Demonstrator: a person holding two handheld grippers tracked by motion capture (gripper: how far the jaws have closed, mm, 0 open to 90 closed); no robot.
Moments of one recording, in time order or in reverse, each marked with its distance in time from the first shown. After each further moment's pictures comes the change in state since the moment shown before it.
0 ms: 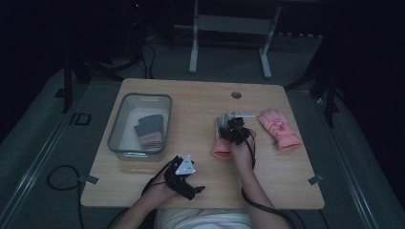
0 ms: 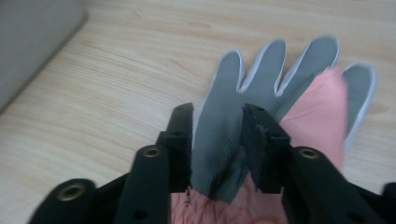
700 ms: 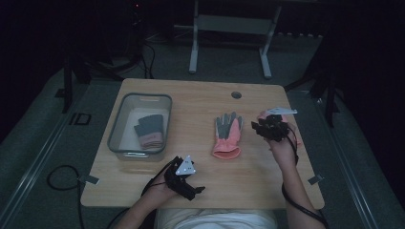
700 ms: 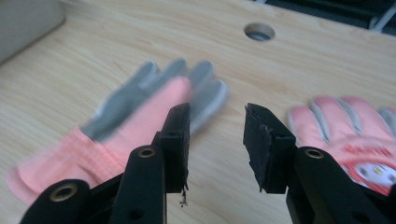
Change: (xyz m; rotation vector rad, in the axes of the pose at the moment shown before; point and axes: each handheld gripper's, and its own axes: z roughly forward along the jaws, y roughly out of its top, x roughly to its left) left arm -0.001 0.000 0.000 0.006 0.003 -0.001; right arm -0.096 0.004 -0.077 -0.078 0.005 -0.151
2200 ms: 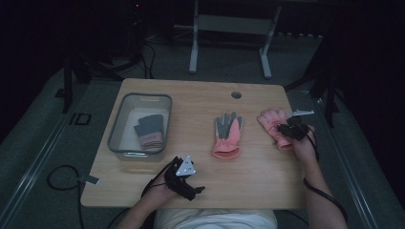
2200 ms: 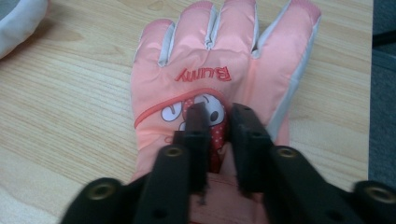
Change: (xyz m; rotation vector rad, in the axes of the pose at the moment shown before) left arm -0.002 -0.001 0.000 0.006 0.021 0.000; right arm -0.121 -0.051 0.044 0.154 -0.101 0.034
